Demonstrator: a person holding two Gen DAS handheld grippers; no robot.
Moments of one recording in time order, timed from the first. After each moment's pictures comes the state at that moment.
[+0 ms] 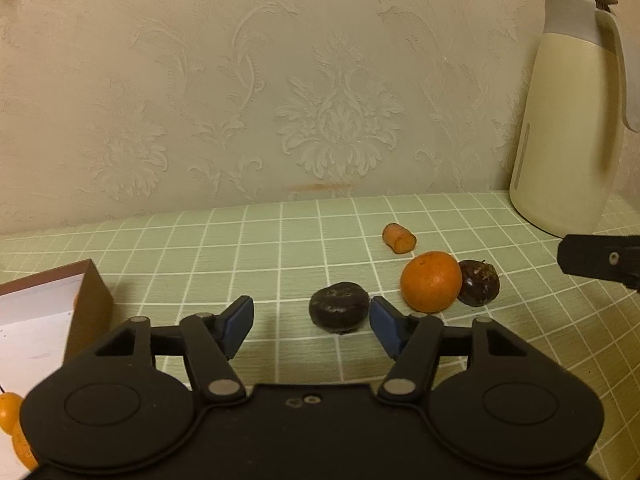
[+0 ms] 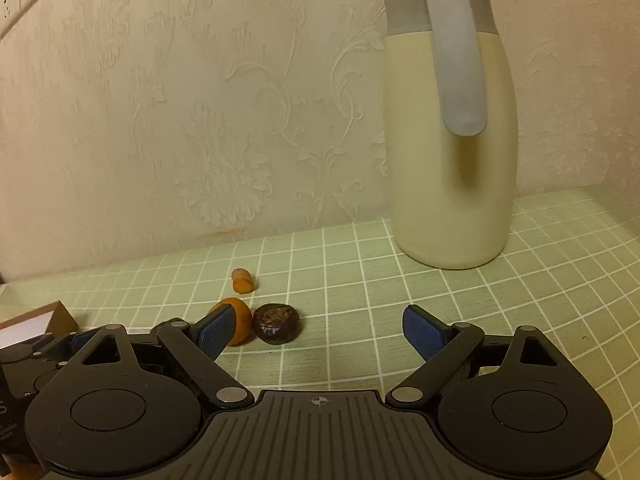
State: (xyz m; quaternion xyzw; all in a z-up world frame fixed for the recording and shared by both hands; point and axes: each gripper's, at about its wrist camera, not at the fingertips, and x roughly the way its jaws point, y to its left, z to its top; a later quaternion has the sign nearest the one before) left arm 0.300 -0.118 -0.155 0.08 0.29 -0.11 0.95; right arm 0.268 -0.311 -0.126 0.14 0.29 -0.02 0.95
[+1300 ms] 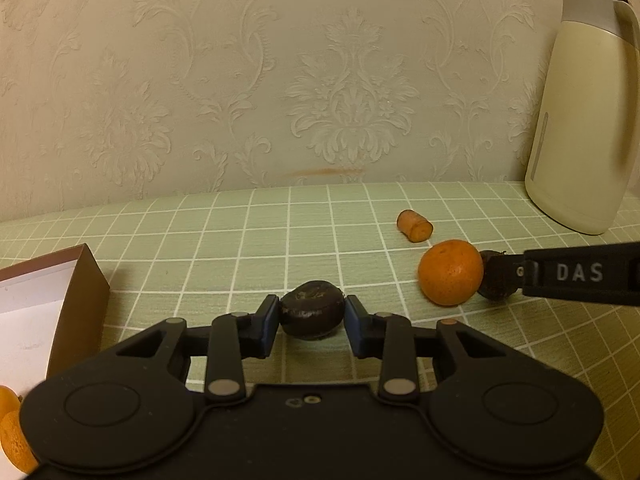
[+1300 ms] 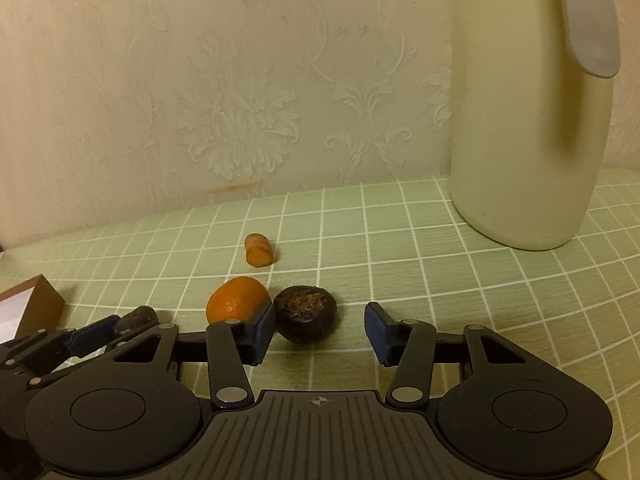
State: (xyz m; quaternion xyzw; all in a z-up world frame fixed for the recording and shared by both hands) left arm 0.314 -0.116 -0.164 0.07 0.31 -0.10 0.94; right arm 0.332 -0.288 -0.160 0.14 0.36 0.02 0.92
